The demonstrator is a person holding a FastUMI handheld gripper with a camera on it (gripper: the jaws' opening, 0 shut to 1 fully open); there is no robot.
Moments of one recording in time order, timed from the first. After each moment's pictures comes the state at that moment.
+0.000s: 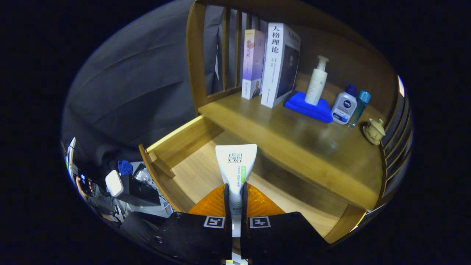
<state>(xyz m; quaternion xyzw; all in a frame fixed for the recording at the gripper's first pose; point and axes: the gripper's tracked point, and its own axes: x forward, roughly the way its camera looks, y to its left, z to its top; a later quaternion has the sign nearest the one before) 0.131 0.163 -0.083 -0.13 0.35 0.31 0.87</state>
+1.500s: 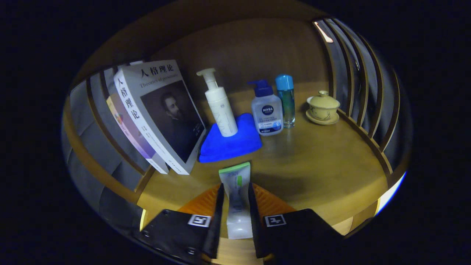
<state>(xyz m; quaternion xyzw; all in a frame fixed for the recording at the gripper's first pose) 0.288 0.112 -0.048 0.12 0.31 0.07 0.94</state>
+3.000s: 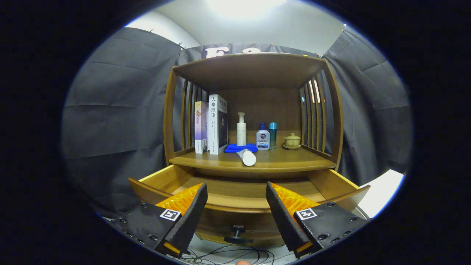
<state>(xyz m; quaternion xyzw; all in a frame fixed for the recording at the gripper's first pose) 0.027 0.110 -0.071 0.00 0.05 0.07 1.00</state>
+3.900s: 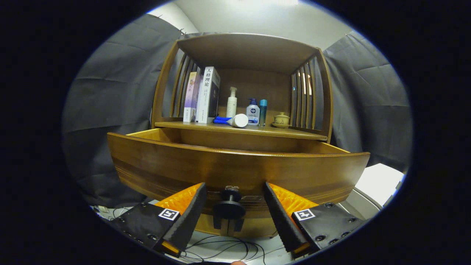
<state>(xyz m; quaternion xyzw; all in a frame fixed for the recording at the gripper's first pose) 0.028 0.100 -0.163 -0.05 0.08 0.00 1.00</state>
